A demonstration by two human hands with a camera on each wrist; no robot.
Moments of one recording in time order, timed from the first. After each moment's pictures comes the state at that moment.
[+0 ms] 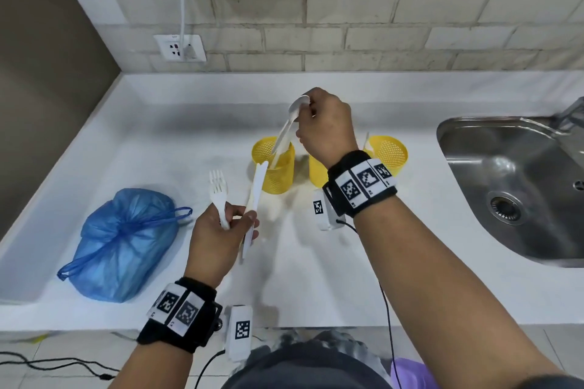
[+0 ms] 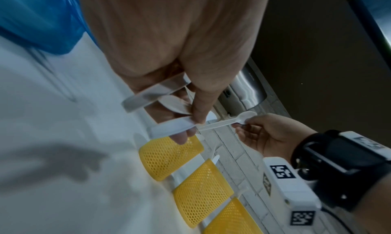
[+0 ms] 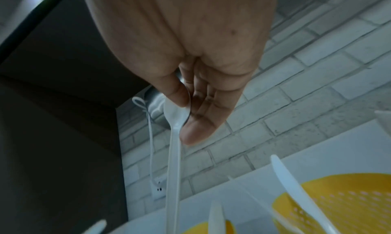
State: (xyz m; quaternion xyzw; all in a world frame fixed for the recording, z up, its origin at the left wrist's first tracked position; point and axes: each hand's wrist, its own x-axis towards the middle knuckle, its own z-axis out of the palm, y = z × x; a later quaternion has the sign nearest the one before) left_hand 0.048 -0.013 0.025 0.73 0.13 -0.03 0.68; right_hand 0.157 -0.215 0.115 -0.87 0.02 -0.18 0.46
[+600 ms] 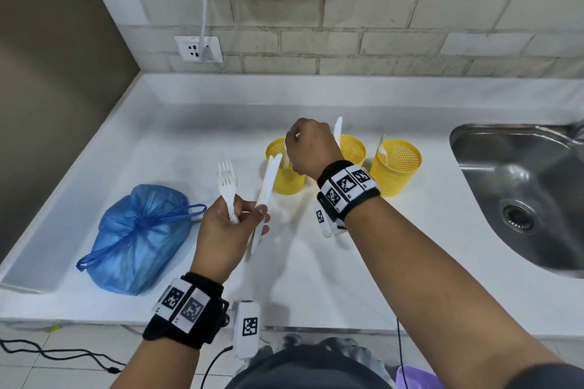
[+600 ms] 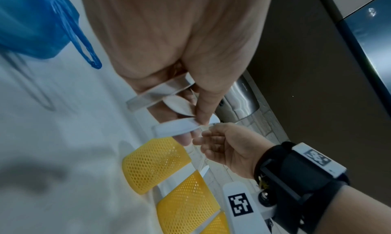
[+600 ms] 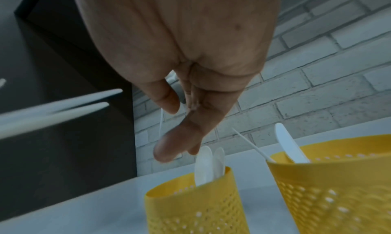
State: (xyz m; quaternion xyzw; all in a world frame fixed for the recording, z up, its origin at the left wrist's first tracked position) left_hand 0.045 -0.006 0.045 0.71 0.09 -0.01 0.70; right_hand 0.166 -0.182 0.084 -0.93 0.02 -0.03 0.38
